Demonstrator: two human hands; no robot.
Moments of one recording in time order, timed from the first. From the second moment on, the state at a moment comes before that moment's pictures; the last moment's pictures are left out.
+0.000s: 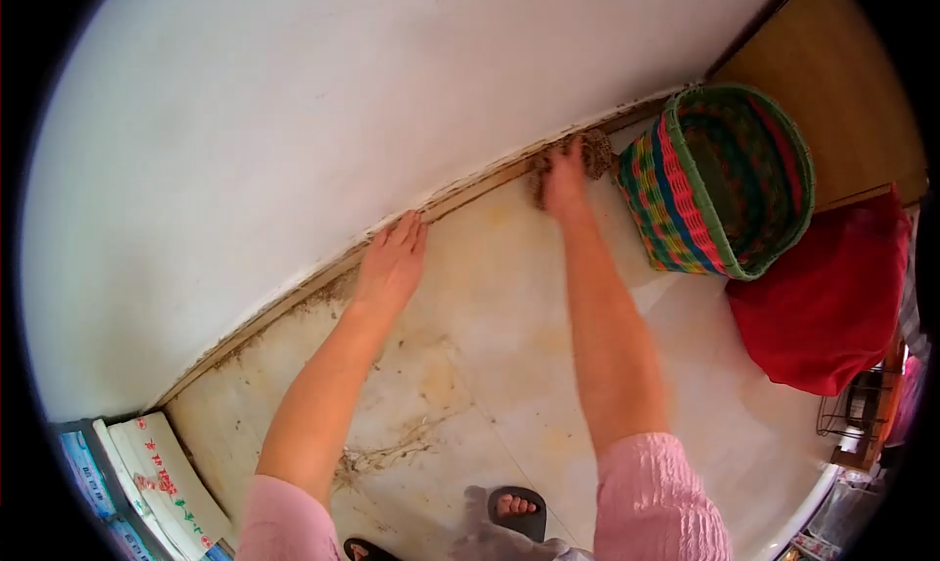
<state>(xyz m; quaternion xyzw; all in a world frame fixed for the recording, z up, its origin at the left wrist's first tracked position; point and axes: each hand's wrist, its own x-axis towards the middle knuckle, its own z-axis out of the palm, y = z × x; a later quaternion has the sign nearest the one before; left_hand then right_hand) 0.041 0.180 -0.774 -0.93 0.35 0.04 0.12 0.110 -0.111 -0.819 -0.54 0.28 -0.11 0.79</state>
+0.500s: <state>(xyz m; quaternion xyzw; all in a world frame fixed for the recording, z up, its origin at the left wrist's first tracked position) 0.038 0.182 -0.759 -0.93 0.35 0.00 -0.09 0.020 0.030 -0.853 -0.58 0.18 -0.17 0.78</state>
